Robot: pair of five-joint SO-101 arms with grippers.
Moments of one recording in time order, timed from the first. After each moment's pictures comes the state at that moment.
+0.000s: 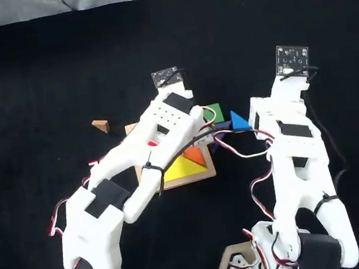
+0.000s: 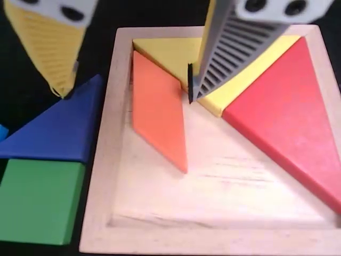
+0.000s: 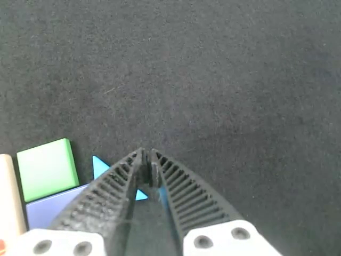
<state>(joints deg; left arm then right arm) 32.1 25.7 -4.2 69.8 45.2 13.7 -24.5 57.5 22.8 1.0</state>
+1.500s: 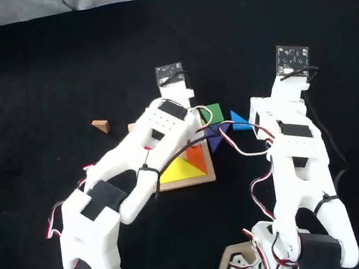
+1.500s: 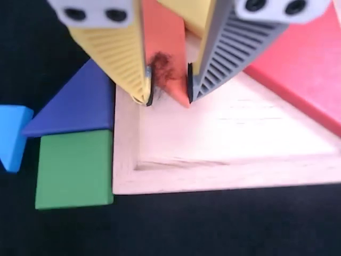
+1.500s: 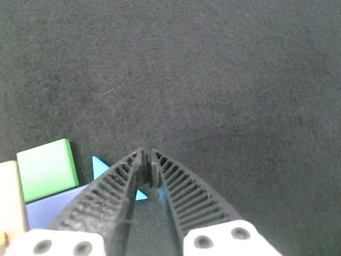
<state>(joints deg) 31.1 24.1 4.0 53.9 37.2 13.7 -24.5 57.5 22.8 1.0</state>
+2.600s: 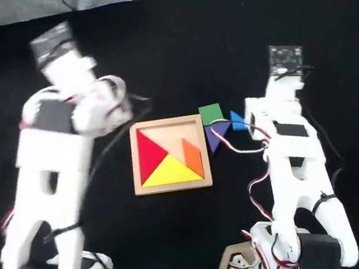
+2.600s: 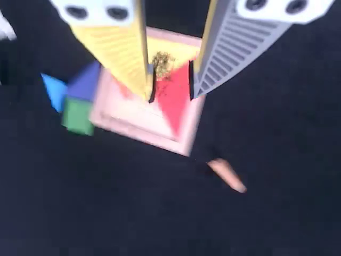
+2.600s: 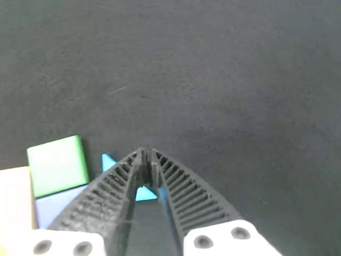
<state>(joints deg) 9.3 -19.5 4.3 83.9 32.7 10.8 -24.5 57.5 22.8 3.4</state>
